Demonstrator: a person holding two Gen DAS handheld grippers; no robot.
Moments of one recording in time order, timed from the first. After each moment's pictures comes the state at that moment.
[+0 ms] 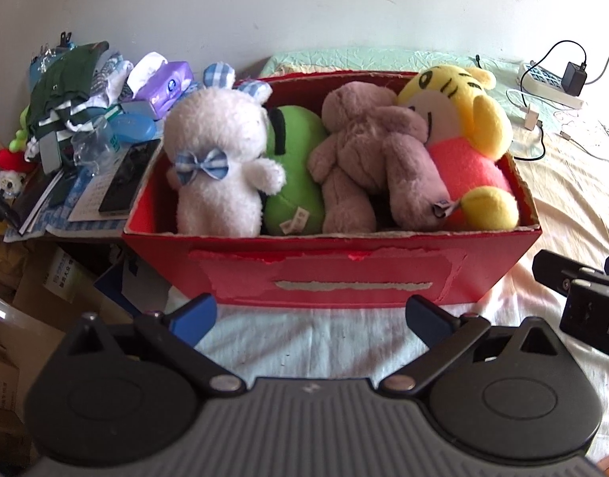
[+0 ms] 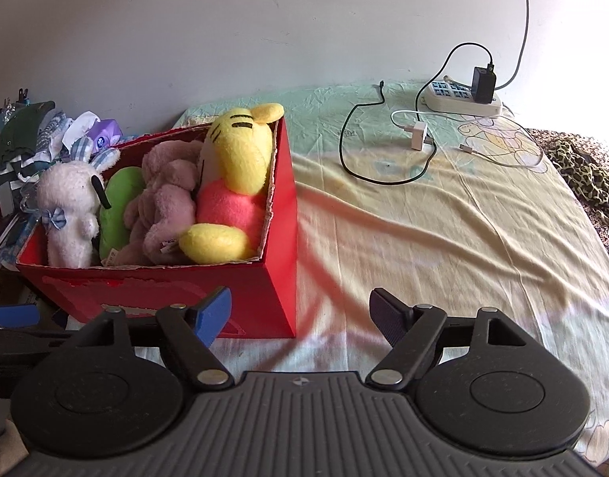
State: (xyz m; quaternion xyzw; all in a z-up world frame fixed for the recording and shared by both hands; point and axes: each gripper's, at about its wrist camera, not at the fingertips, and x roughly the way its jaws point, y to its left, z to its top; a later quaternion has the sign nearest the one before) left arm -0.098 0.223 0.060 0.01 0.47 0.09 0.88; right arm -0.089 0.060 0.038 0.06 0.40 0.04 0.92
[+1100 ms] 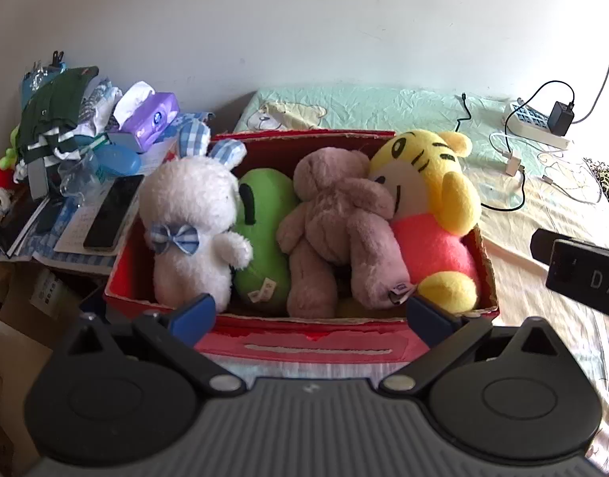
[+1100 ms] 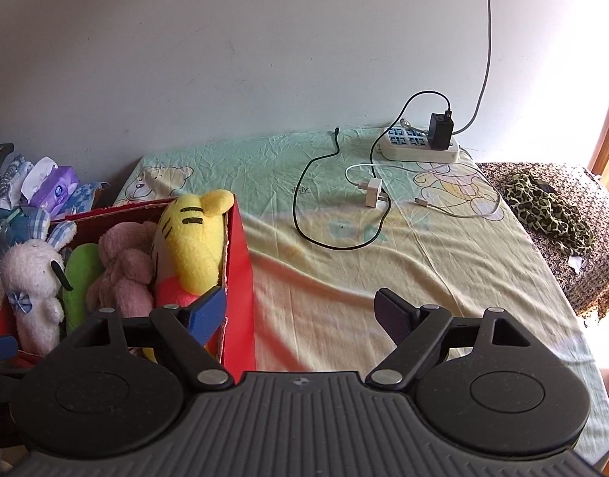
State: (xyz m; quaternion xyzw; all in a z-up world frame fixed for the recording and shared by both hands) left arm -0.071 0.208 0.087 -0.01 0.44 0.08 0.89; right arm -0.056 0.049 0.076 0.04 0.37 -0.03 0.93
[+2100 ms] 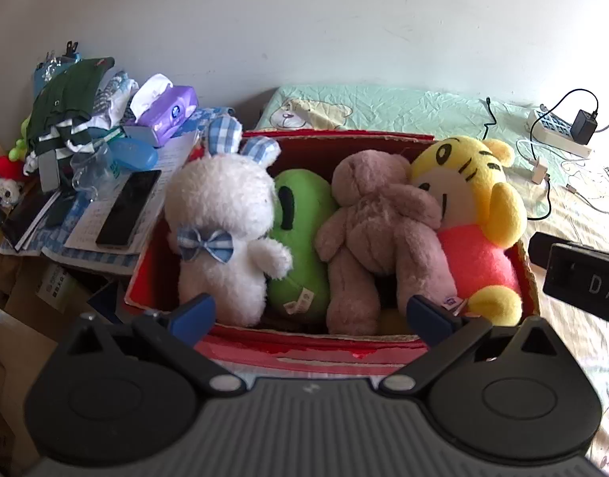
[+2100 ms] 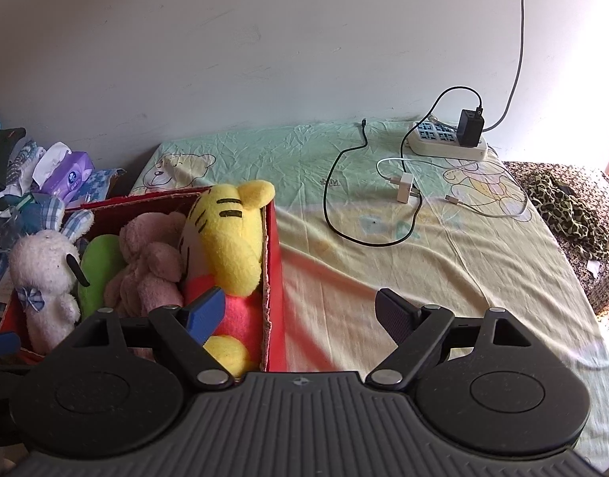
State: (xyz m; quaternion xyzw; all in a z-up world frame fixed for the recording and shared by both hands) left arm -0.060 0.235 0.080 -0.01 0.44 0.10 0.89; right arm -0.040 0.075 0.067 0.04 0.38 0.00 0.93
